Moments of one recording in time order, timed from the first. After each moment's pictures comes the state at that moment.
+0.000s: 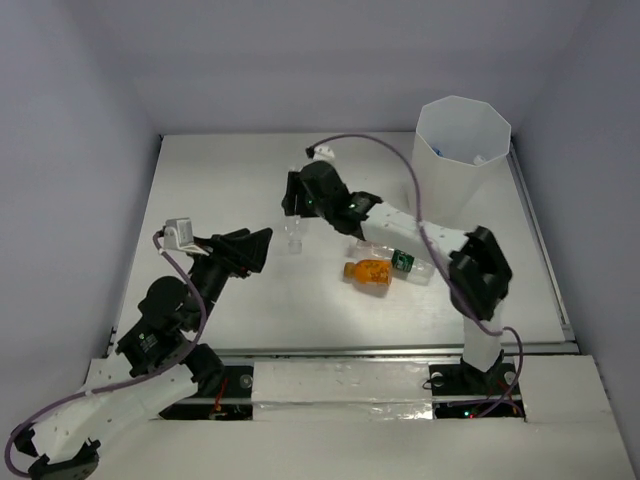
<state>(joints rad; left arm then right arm) -0.84 0.37 0.63 -0.11 -0.46 -0.61 0.85 2.01 1.62 -0.21 0.24 0.63</state>
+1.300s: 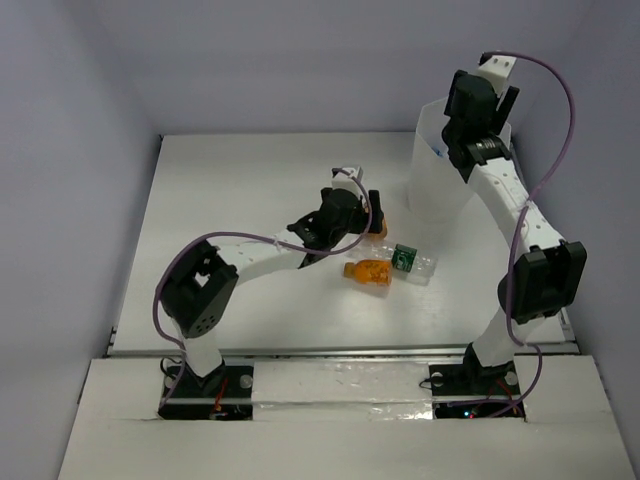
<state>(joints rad) -0.85 1.74 1.14 0.20 -0.26 -0.53 0.22 1.71 1.72 -0.09 0.83 0.04</state>
